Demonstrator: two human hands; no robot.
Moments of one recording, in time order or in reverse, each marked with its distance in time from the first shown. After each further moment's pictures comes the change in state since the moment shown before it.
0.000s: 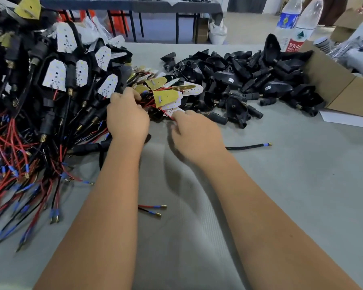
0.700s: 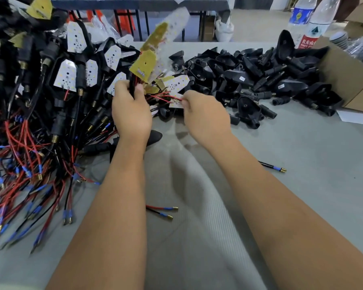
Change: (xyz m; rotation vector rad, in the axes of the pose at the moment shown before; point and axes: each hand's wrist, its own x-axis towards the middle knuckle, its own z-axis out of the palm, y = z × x) left_hand 0.014 -0.009 0.005 -0.508 0.171 -0.065; right_hand 0.035 -0.002 -0.001 0.144 0.082 0.140
